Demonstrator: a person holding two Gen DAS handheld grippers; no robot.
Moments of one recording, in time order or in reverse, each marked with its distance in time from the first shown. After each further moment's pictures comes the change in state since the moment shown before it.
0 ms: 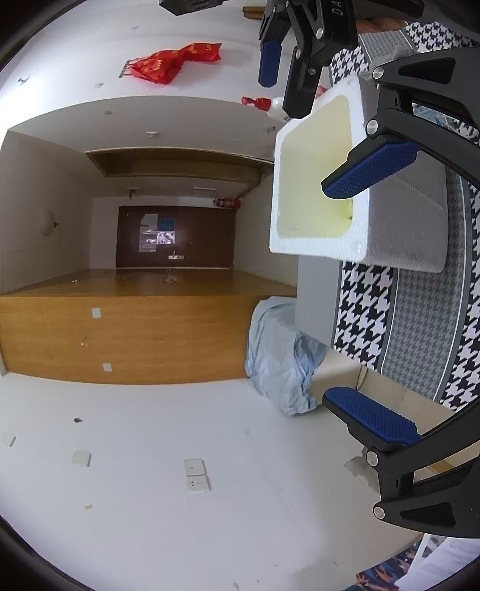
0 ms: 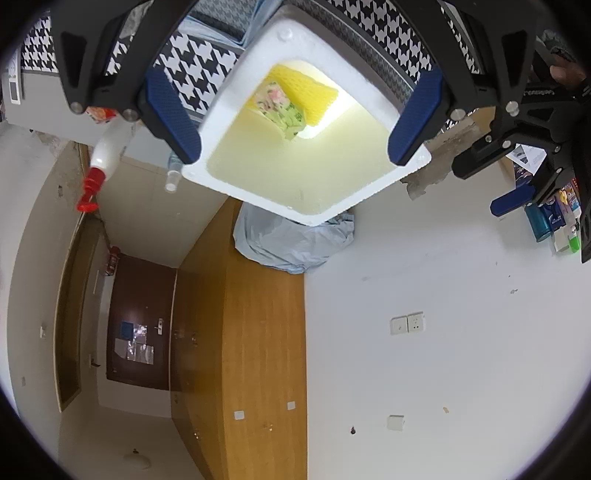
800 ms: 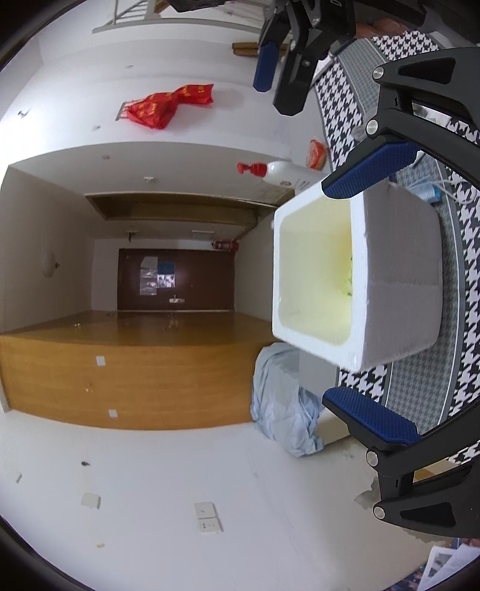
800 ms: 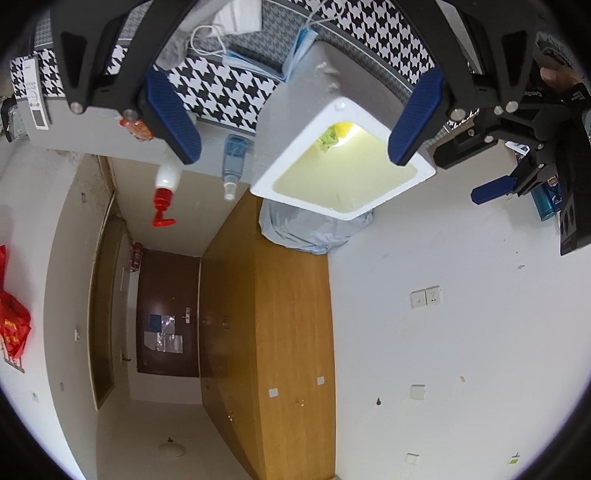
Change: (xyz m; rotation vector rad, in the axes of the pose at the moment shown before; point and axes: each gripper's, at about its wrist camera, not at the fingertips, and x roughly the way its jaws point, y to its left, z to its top) left arm -0.020 -0.061 0.003 0.053 0.000 -0.161; right arm -0.071 -0.031 -0.026 0.062 -0.090 -0.075
